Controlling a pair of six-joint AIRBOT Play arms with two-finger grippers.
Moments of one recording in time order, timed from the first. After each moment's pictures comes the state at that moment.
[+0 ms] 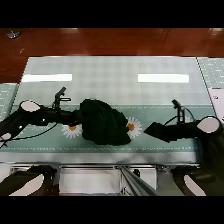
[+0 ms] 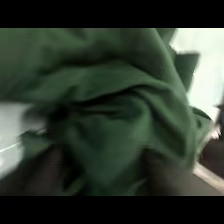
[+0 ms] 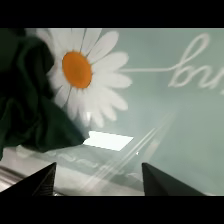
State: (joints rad) left arm -0.11 -1.16 0.57 0.52 -1.03 -1.07; right arm 0.12 -0.81 0.42 -0.86 1.08 1.58
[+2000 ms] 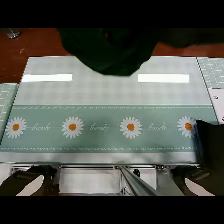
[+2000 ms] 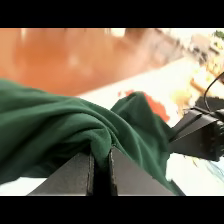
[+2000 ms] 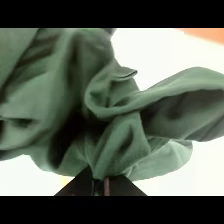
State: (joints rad) left arm -0.12 -1.02 1.56 0.43 -0.97 -1.07; right arm 0.31 -1.11 1.83 -1.08 1.31 1.58
